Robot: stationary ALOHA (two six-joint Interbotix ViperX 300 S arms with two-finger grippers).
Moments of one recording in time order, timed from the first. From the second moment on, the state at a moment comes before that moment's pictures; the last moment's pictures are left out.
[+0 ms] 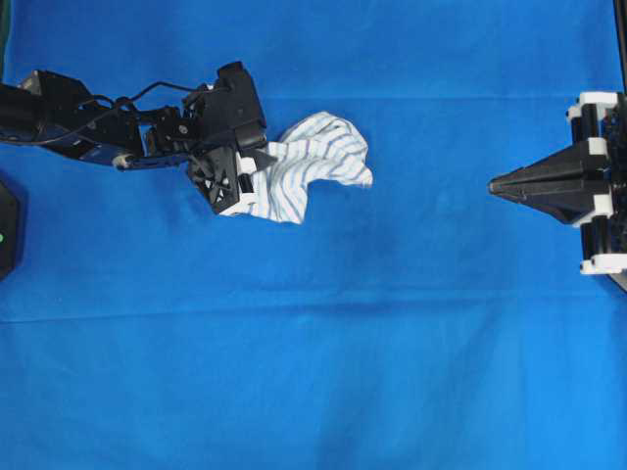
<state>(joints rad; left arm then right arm) 0.25 0.16 0.78 -0.03 -0.26 0.00 0.00 -0.87 1.17 0.00 -0.29 0.02</state>
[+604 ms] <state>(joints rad) 0.23 -0.24 0.73 -0.03 -0.10 0.02 0.00 -0.86 1.17 0.00 -0.27 0.03</state>
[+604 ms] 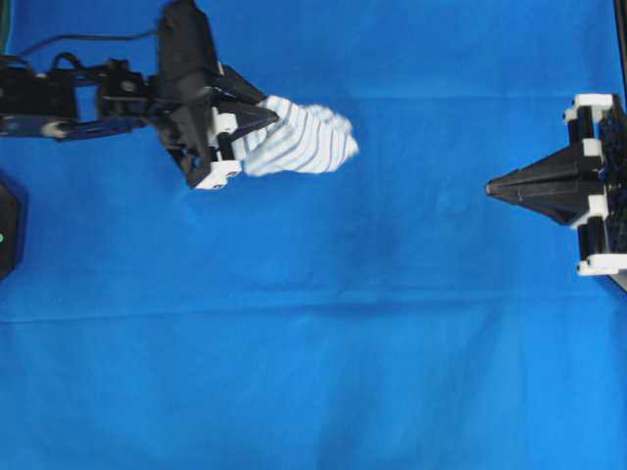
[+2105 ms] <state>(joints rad) 0.02 -0.44 0.70 -0.03 -0.13 0.02 -0.01 -0.42 0.94 0.01 -0.45 0.06</state>
